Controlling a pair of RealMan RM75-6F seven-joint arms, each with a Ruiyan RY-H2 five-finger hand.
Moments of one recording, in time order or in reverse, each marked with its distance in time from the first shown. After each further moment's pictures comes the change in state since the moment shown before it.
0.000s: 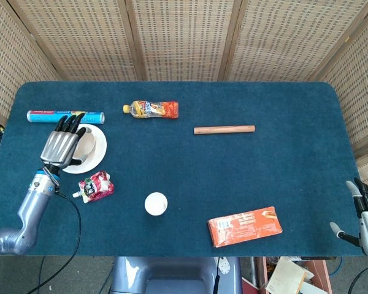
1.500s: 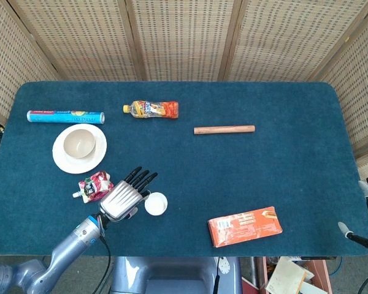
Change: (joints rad) left arm -0.056 -0.084 0.237 -0.328 0.219 0.021 0.300; right arm -0.019 0.019 0.011 0.009 0.016 0.017 0.069
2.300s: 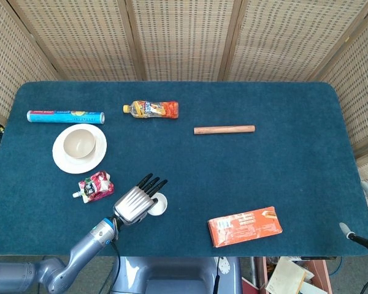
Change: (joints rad) left arm -0.008 -0.183 -0.015 0.160 -0.028 -0.036 0.047; right arm -0.008 0.007 0.001 0.001 -0.004 0.009 0.020
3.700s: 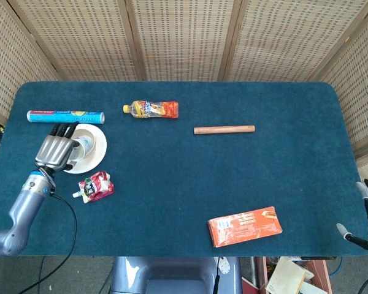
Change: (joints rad) left arm 0.000 0.398 -0.162 0.094 -0.463 -0.102 -0.159; right arm 0.002 -0.003 -0.004 -0.009 -0.012 -0.002 -0.023
